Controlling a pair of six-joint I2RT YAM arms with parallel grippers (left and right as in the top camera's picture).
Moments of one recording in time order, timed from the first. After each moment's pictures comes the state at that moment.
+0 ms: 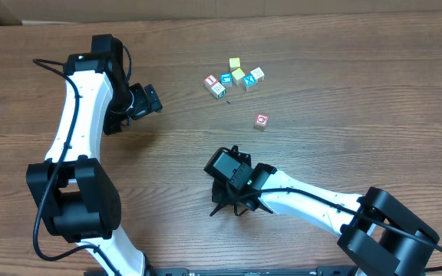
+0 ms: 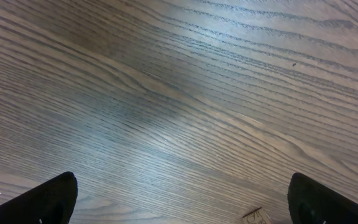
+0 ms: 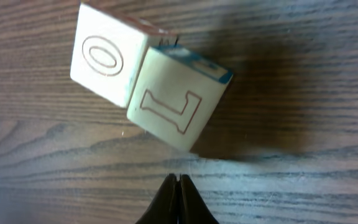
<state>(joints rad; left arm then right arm) 0.07 1.92 1.65 -1.22 0.06 -0.41 0.96 1.78 1.02 -0.46 -0.07 1.09</state>
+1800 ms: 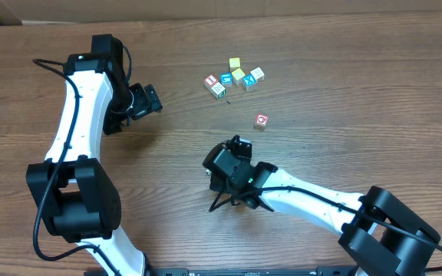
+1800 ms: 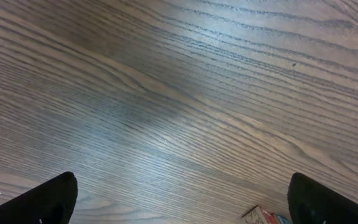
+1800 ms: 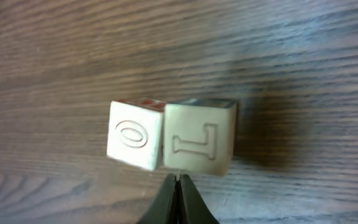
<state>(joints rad) 0.07 1.92 1.65 -1.22 0.06 -0.41 0.94 1.78 1.03 -0.36 0.07 1.09</state>
